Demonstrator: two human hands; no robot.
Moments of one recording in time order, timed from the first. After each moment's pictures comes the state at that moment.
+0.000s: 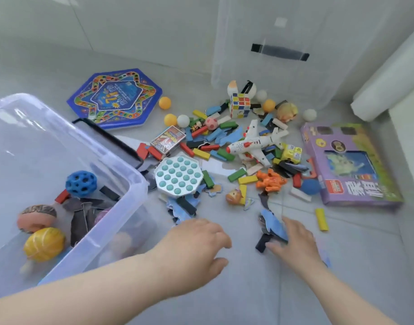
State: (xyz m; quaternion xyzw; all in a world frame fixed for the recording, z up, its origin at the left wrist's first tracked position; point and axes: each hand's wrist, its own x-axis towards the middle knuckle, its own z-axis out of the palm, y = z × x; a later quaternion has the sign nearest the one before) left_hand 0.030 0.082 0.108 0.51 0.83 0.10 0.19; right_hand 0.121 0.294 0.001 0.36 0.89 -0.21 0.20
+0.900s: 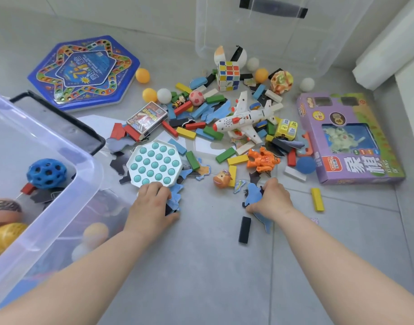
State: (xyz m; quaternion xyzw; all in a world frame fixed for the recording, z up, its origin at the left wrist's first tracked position) left_hand -0.015 0.079 -0.016 0.19 0.95 0.13 0.20; right_hand 0.058 0.304 -0.003 0.42 0.84 -0.27 0.24
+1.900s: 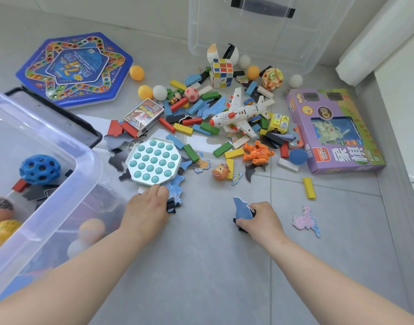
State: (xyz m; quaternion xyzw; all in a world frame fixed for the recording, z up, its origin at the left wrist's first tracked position) left_hand -0.010 0.064 0.011 0.34 0.92 -0.02 0.19; right_hand 0.105 0.251 -0.006 0.42 0.81 -0.37 0.17
